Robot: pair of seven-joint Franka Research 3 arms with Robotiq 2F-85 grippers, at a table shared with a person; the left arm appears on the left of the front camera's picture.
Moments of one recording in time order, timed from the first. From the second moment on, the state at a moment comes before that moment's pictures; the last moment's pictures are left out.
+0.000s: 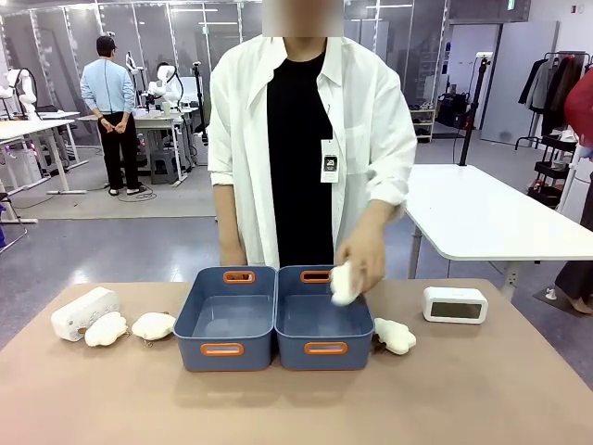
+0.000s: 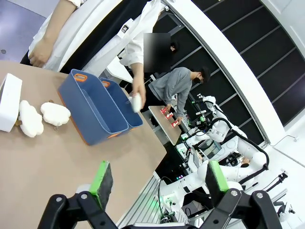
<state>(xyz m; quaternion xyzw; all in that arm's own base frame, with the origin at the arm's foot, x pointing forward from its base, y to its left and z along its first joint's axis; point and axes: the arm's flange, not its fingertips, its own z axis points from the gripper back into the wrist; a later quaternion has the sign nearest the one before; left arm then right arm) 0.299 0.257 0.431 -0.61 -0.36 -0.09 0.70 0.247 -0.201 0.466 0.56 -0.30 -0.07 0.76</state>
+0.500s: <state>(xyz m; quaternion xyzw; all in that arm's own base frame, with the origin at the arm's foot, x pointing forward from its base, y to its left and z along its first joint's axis) 0.300 0.259 0.438 -0.58 -0.37 -0.09 0.72 0.247 -0.201 0.466 0.57 -0.30 -0.07 0.76</state>
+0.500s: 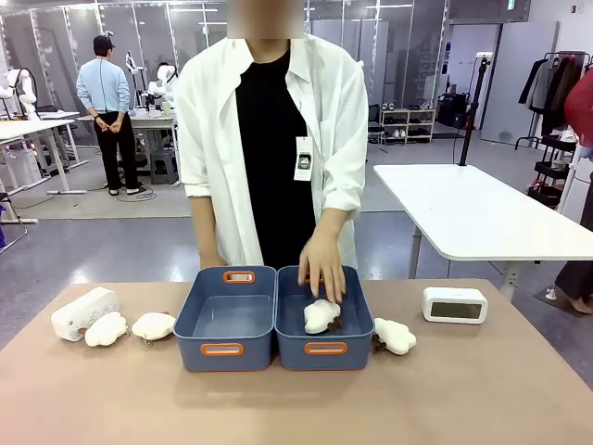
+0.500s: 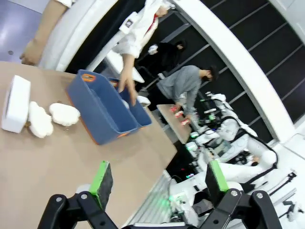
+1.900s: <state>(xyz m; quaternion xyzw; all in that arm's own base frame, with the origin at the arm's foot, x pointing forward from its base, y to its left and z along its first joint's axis) 0.543 0.057 0.441 -0.01 -0.15 -0.23 0.96 0.248 -0.201 0.465 0.56 -0.30 -0.07 0.77</state>
